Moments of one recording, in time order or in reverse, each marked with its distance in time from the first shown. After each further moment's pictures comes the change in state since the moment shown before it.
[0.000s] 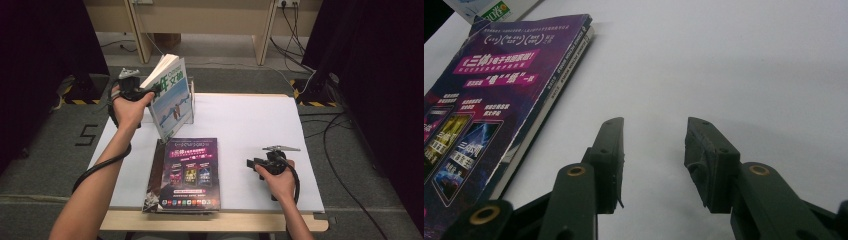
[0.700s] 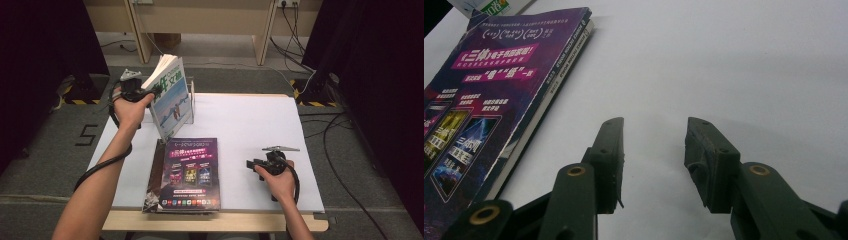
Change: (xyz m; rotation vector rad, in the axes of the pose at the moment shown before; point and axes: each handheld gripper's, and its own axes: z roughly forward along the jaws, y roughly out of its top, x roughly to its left) left arm 0.001 -0.003 0.000 -0.013 -0.039 0.043; right arm -0.001 -0.001 0.002 0.015 0.004 -0.010
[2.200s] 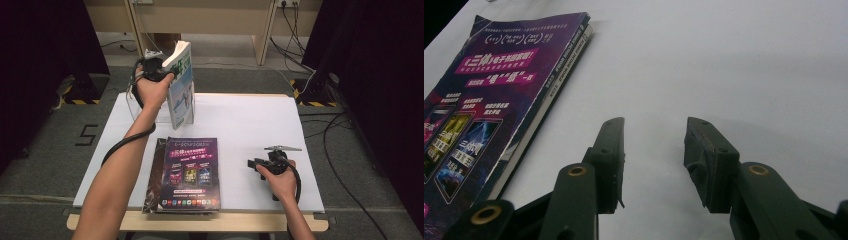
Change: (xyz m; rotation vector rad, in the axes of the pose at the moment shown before) left arm -0.036 0.048 0.056 -0.034 0.045 0.009; right arm -0.004 0.001 -0.002 -0.008 0.011 0.020
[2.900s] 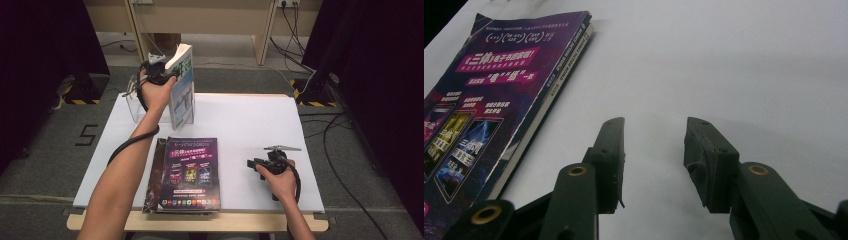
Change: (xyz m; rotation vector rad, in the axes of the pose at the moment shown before) left arm 0.003 -0.017 0.009 -0.030 0.048 0.032; right arm 0.000 0.000 0.002 0.002 0.007 -0.010
